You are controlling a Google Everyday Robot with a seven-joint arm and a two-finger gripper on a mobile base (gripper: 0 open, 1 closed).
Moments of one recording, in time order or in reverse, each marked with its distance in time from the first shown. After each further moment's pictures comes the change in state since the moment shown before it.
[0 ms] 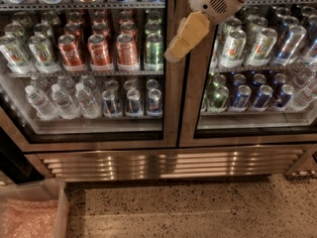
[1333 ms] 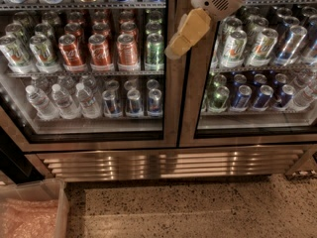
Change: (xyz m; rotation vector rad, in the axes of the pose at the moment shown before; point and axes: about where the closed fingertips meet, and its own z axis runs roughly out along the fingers) arm -0.006 -0.005 -0.006 0.026 -0.021 -0.023
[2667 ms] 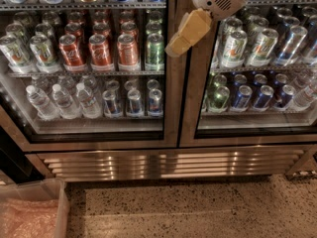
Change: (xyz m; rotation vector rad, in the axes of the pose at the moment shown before) arm 0.000 0.000 -0.001 -0.017 -0.014 -0.027
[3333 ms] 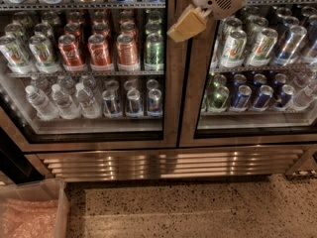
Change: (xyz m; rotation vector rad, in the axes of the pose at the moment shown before) arm 0.000 0.000 0.000 0.000 0.000 0.000
